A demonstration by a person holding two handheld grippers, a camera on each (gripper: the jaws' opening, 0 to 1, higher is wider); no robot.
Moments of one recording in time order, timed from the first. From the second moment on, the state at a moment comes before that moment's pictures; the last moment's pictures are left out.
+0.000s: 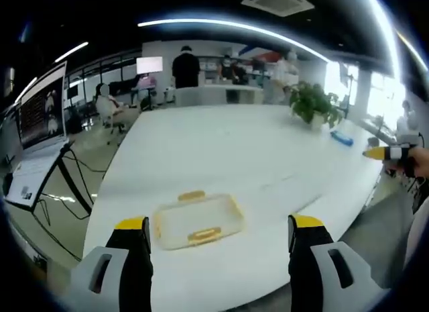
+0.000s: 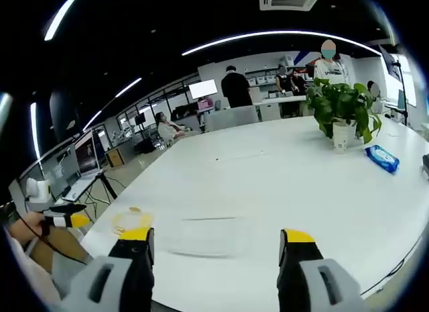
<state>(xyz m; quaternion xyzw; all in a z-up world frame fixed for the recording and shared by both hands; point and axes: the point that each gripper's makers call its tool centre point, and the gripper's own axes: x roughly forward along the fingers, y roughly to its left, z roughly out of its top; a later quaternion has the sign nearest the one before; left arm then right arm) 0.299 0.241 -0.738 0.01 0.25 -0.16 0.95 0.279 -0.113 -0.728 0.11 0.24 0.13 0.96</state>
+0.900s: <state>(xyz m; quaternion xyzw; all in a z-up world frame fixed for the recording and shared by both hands) 0.298 0.245 -0.740 0.02 0.26 -0.16 0.95 0.278 -0.108 -0.734 0.11 0.25 0.14 0.95</state>
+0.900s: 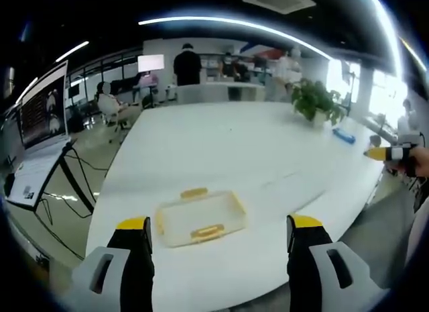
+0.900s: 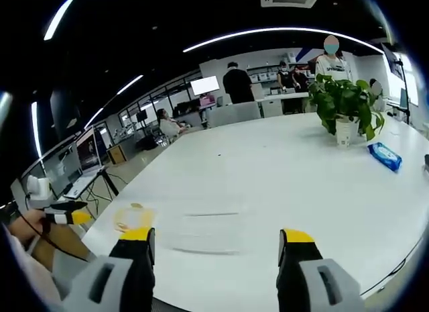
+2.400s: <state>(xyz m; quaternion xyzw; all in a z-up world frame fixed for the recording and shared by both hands) 0.308 0.252 -0.746 0.02 0.27 -0.16 0.95 0.286 -0.056 -0.743 0.09 0.26 0.20 0.94</state>
